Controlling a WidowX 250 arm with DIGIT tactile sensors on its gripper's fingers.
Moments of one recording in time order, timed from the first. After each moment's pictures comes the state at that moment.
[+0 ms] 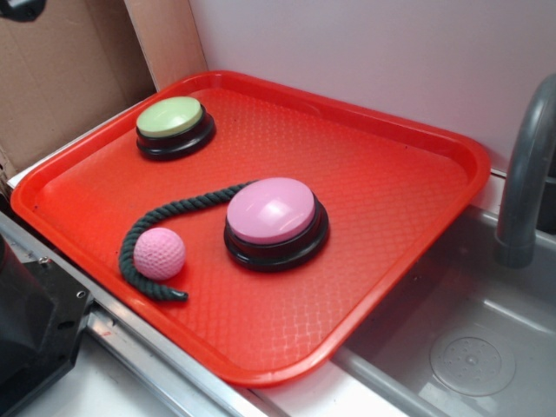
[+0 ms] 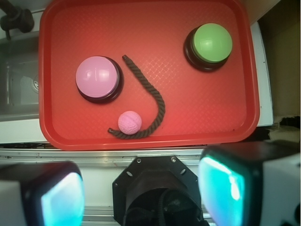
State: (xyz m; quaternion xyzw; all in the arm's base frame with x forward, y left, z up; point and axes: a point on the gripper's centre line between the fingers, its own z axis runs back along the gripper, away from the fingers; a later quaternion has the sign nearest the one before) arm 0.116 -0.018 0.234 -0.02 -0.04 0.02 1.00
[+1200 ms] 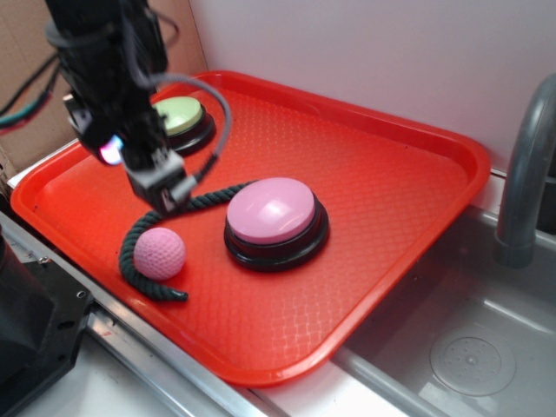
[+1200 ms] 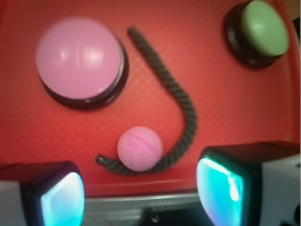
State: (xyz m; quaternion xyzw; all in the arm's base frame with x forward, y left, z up) arm 0.147 -0.055 0.094 0.06 -0.03 -0.01 1.00
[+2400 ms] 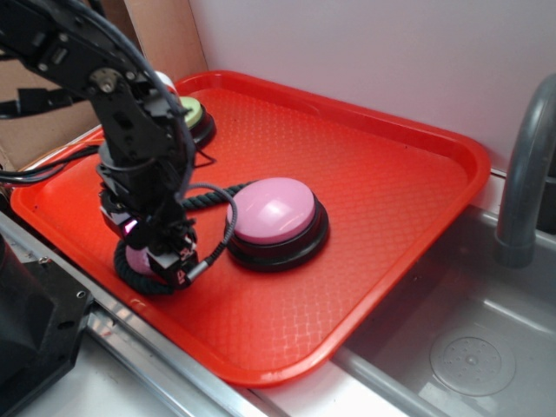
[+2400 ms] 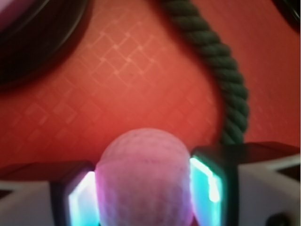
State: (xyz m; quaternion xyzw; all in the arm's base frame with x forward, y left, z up) arm 0.145 -0.034 0.030 0.08 -0.01 0.03 1.00
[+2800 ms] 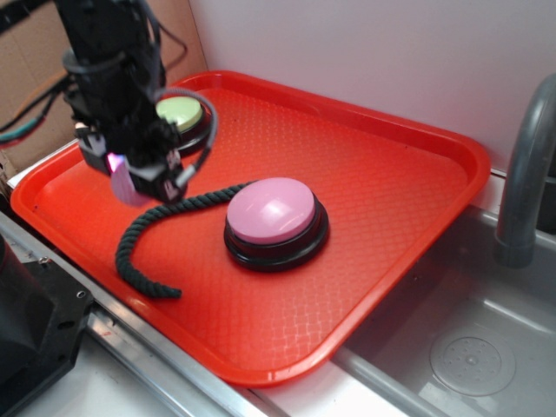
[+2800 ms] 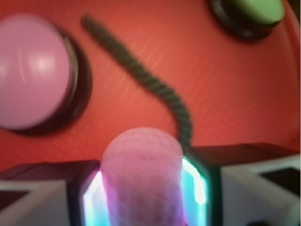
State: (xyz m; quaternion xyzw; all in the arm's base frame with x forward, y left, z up) arm 0.163 -0.015 0.103 0.04 -0.04 0.12 0.99
